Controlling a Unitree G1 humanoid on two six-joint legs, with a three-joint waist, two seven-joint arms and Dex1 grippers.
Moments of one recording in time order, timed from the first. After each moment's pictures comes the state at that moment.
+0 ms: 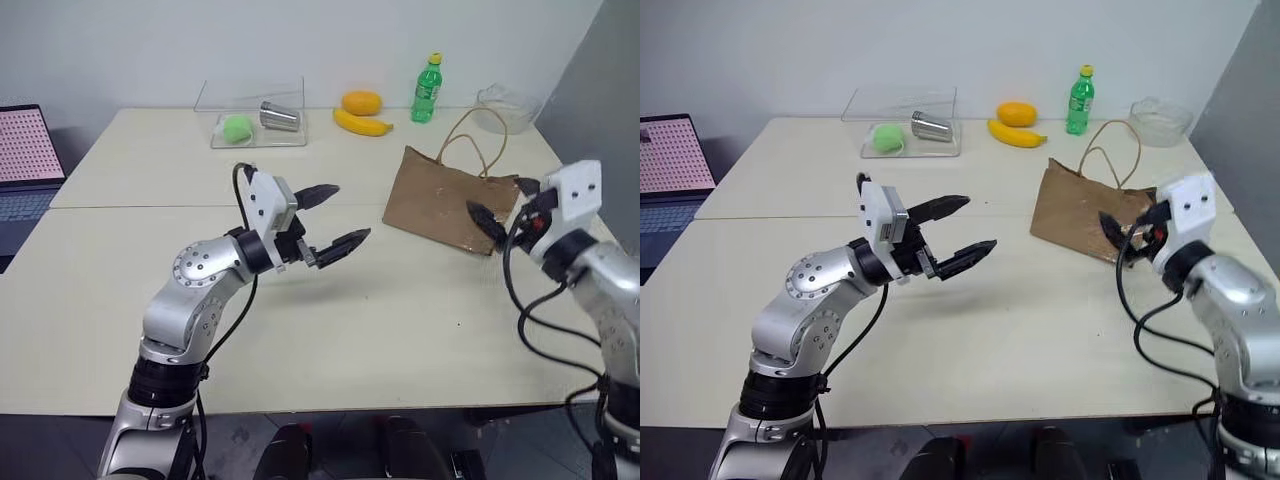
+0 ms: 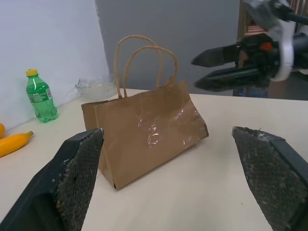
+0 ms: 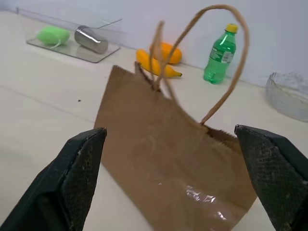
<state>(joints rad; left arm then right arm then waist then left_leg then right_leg) -0.49 0.42 -0.04 -0.31 -0.46 0.41 -0.75 -0.44 -0.65 -0.29 -0.39 0.46 0.83 0.37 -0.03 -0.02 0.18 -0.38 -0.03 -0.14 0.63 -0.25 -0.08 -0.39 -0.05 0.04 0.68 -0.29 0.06</state>
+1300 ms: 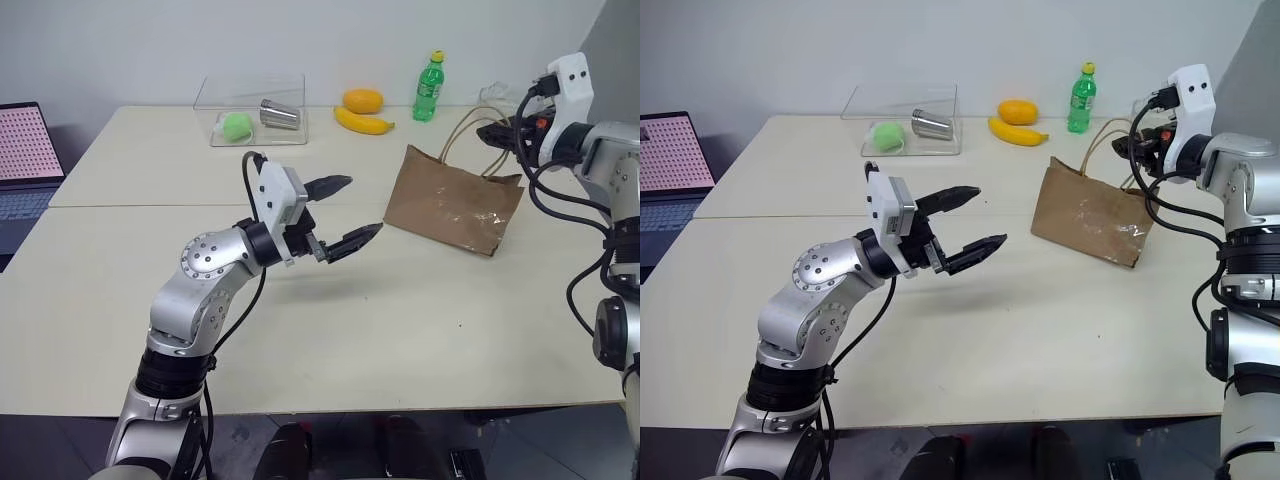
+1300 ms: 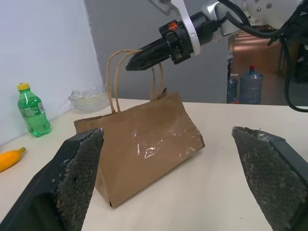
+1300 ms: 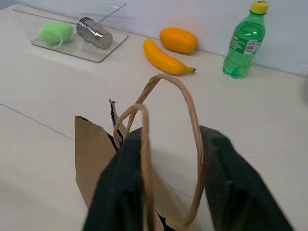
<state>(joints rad) -0.53 0.41 -0.07 -0.30 -0.46 0.41 -0.76 -1.11 -0.74 -0.05 0.47 0.29 0.79 0.72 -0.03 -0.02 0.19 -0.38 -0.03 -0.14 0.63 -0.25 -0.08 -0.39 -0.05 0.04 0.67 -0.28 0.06</state>
